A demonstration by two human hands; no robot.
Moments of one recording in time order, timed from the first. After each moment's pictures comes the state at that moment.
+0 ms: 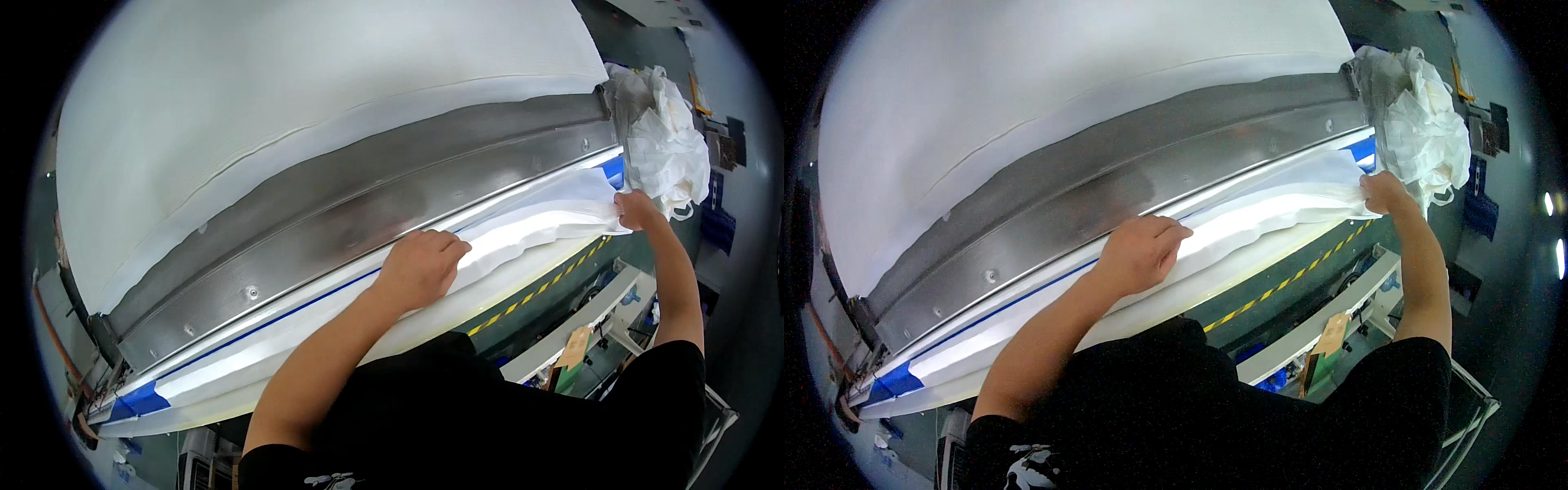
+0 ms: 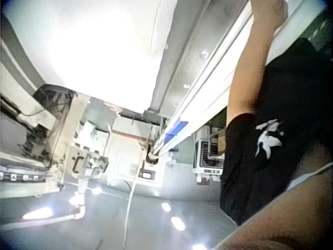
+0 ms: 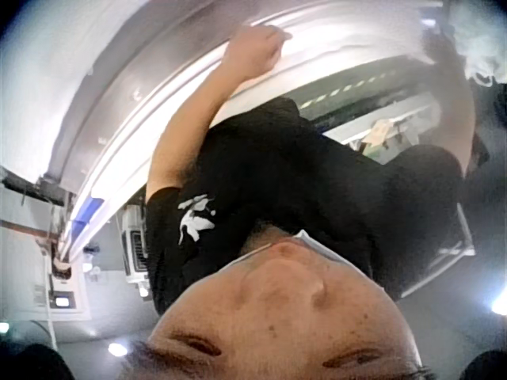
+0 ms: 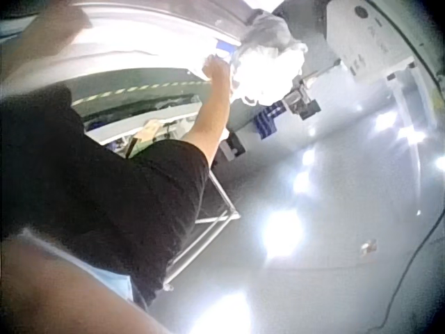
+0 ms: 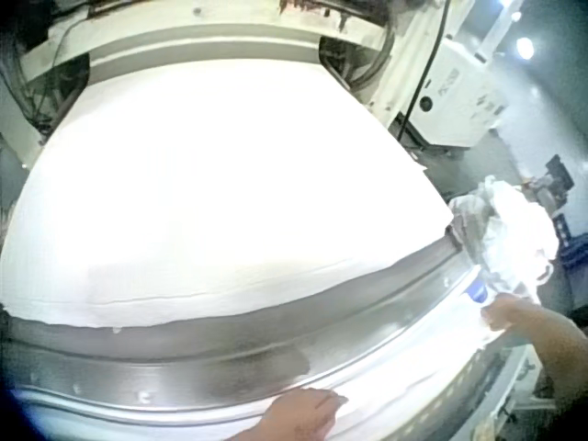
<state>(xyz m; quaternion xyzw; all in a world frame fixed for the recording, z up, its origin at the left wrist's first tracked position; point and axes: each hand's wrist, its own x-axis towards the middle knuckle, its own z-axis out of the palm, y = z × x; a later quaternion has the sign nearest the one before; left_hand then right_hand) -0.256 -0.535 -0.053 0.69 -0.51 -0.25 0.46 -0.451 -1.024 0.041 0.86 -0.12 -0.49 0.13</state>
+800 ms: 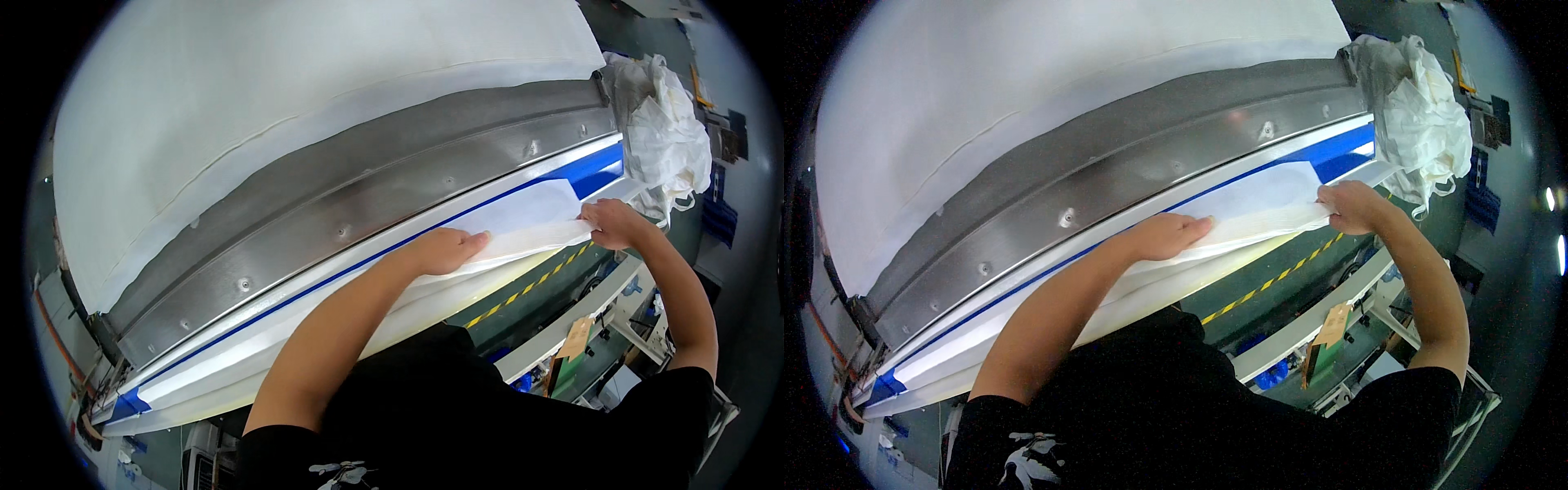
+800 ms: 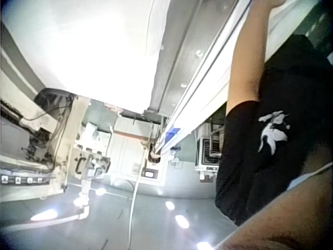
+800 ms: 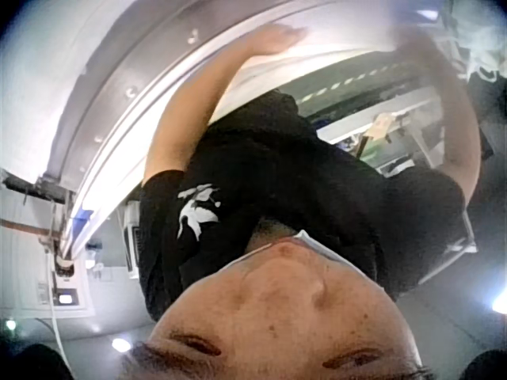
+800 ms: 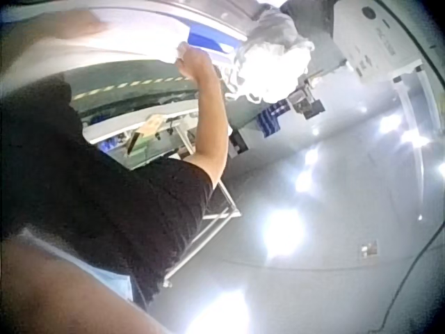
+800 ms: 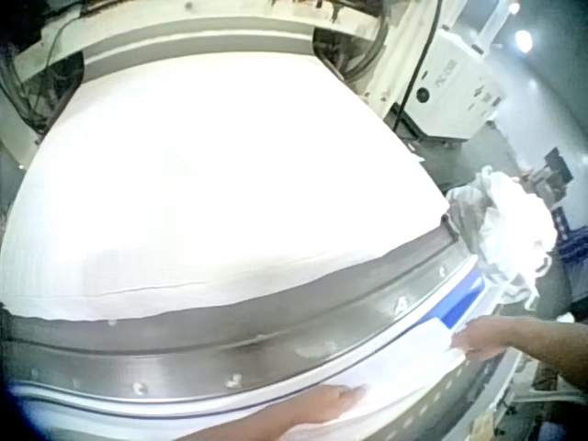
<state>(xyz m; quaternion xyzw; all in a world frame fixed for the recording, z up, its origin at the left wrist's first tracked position) -0.273 -0.590 -0.078 0.57 -0.35 -0.67 0.32 -0.408 -0.904 0.067 0.84 -0.06 -0.53 -0.06</state>
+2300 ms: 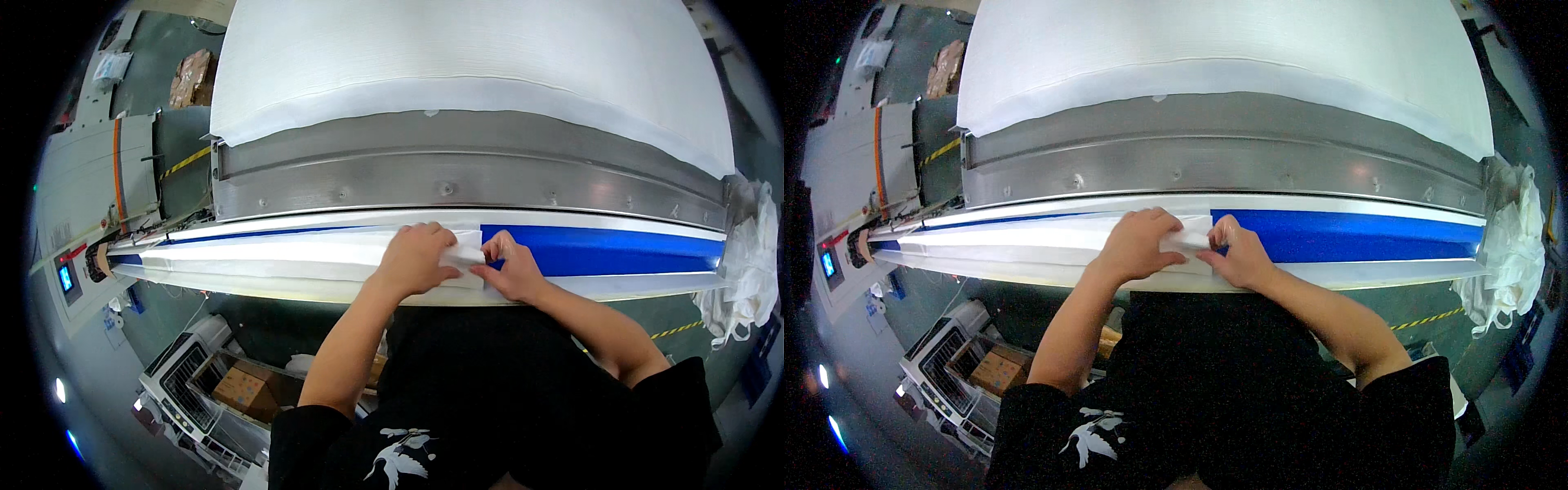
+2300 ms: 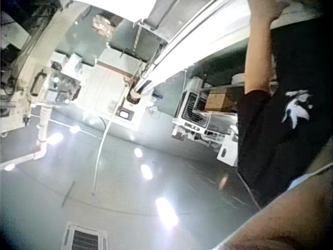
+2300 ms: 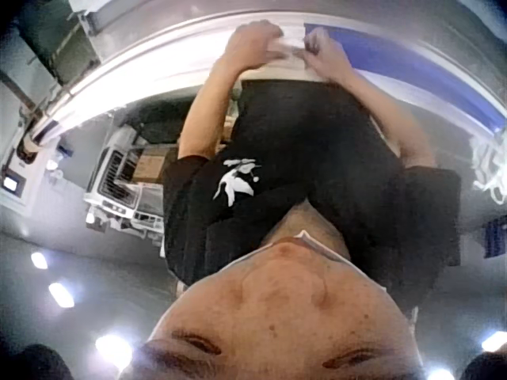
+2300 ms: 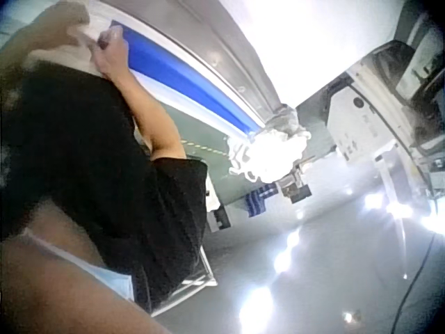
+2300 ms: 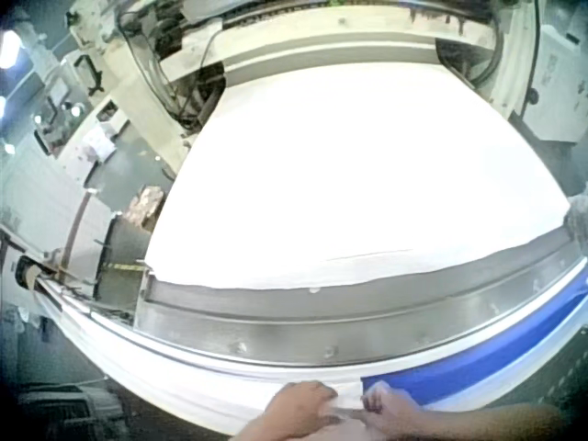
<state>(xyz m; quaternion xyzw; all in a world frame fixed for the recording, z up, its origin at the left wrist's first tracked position) -0.238 -0.257 -0.007 0.85 -0.27 -0.40 0.22 -0.328 -0.467 -0.056 0.80 -0.02 -0.22 -0.56</state>
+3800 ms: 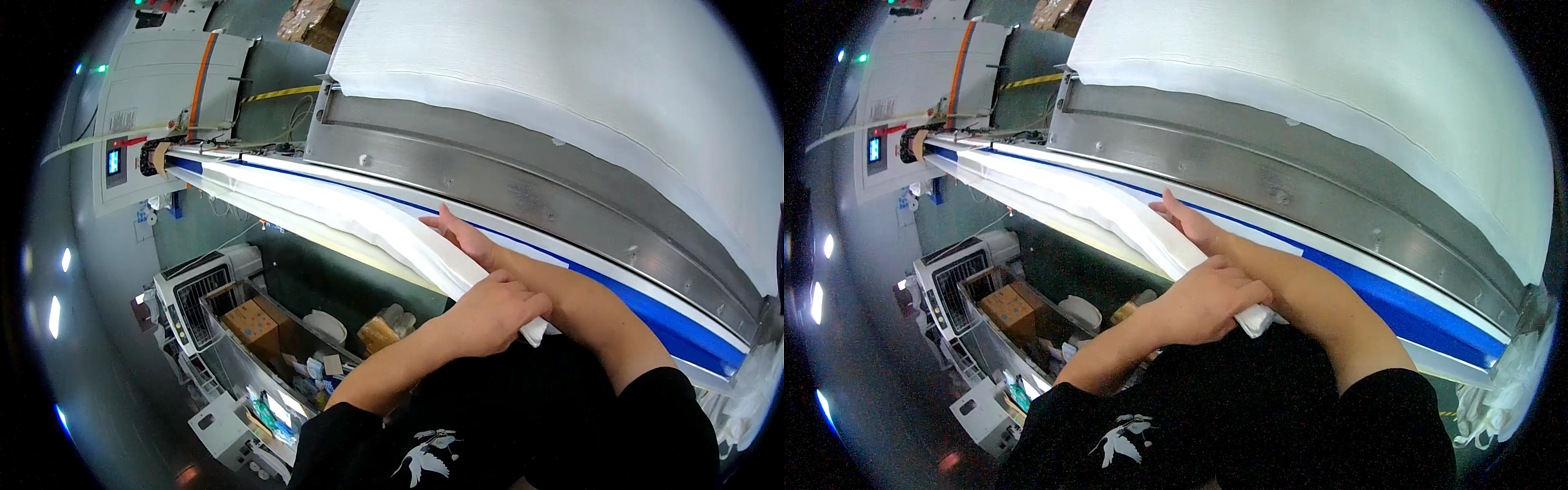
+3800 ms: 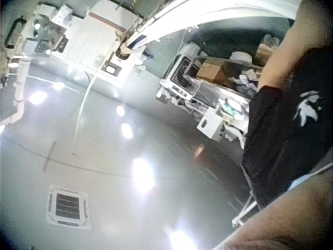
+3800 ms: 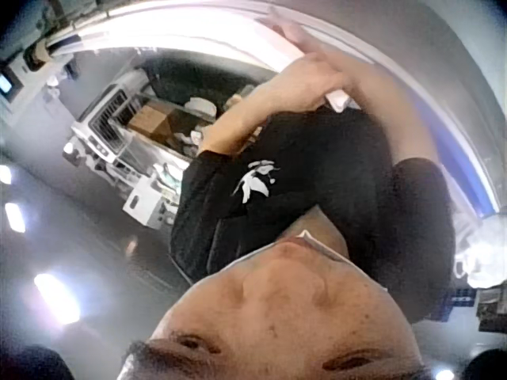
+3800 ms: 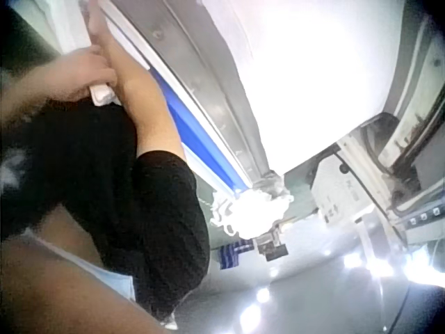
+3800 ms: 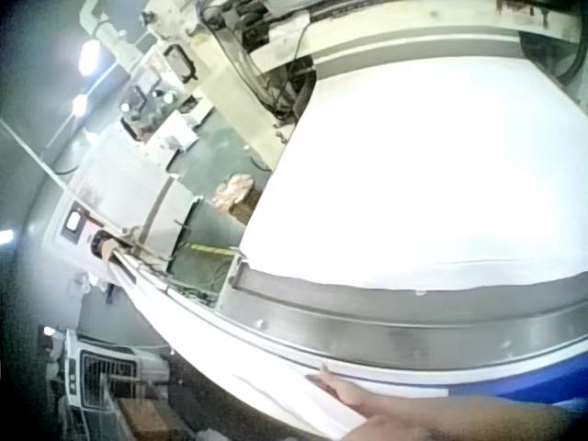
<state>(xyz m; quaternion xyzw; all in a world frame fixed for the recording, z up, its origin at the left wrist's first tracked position) -0.266 -0.244 0.073 0.82 -0.31 -0.31 0.37 -0.230 -0.265 -0.079 0.18 -0.10 -0.59 -0.78</state>
